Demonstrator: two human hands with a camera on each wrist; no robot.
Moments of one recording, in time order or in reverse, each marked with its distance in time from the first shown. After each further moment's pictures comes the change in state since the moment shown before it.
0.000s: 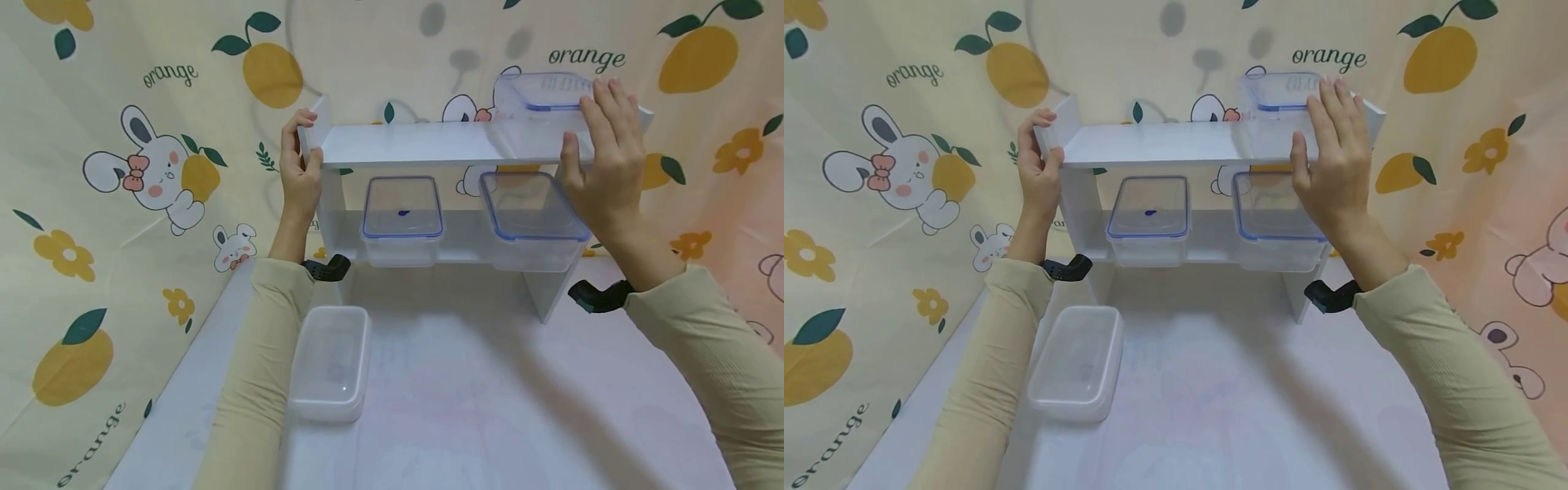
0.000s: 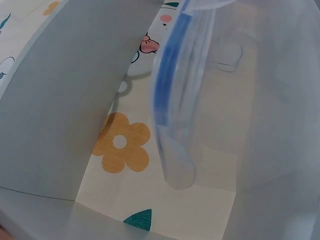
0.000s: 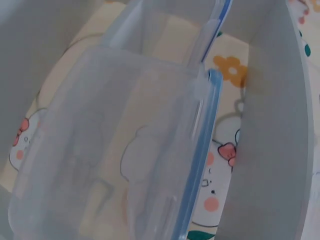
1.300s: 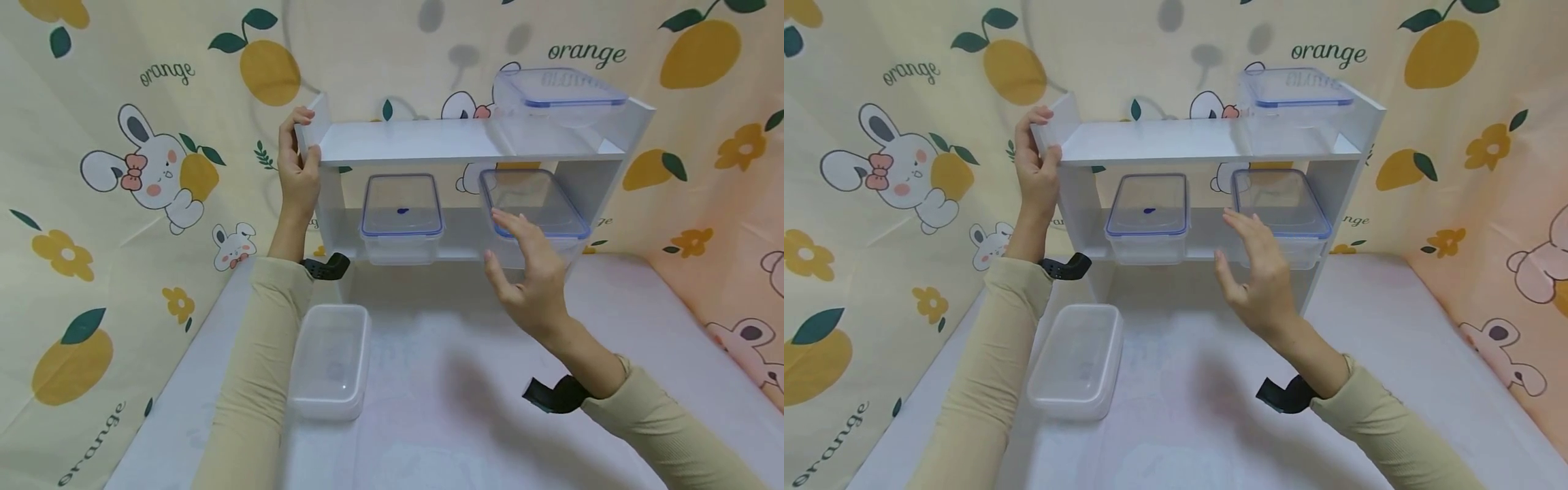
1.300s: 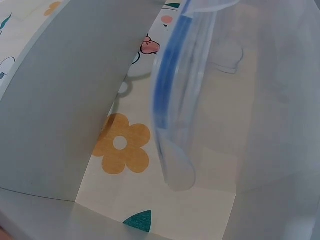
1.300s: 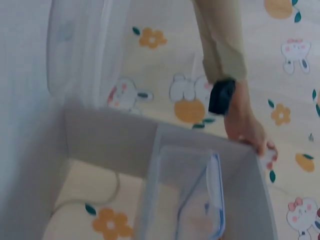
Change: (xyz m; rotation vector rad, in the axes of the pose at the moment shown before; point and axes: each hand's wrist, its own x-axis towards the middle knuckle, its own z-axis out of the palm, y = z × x) left_hand -0.001 0.004 0.002 -0.033 0.009 0.033; right_hand -0.104 -0.080 -0.001 0.329 -0.172 0.047
